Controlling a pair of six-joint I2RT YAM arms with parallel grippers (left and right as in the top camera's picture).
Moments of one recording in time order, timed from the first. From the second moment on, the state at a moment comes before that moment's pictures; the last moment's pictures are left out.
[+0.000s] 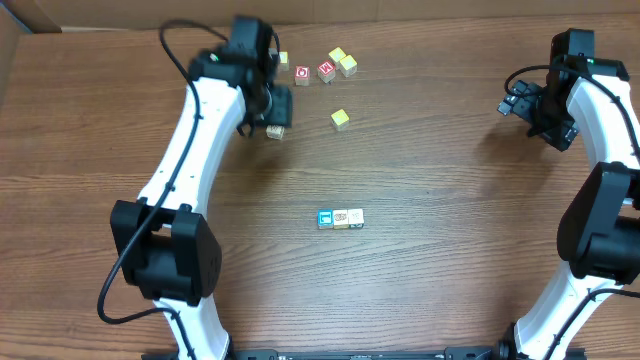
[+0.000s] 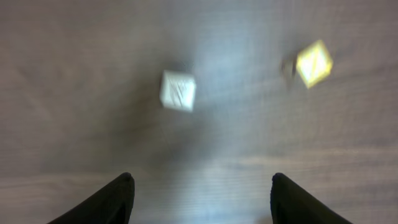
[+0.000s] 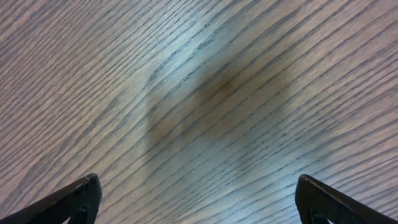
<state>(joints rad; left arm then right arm) -0.20 1.99 1.87 -1.13 0.02 -0.17 -0.18 2.07 1.70 -0.97 0.02 0.46</state>
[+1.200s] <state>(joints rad) -0.19 2.38 2.02 -1.05 -0.04 -0.10 -0.18 2.07 1.70 -0.97 0.02 0.46</state>
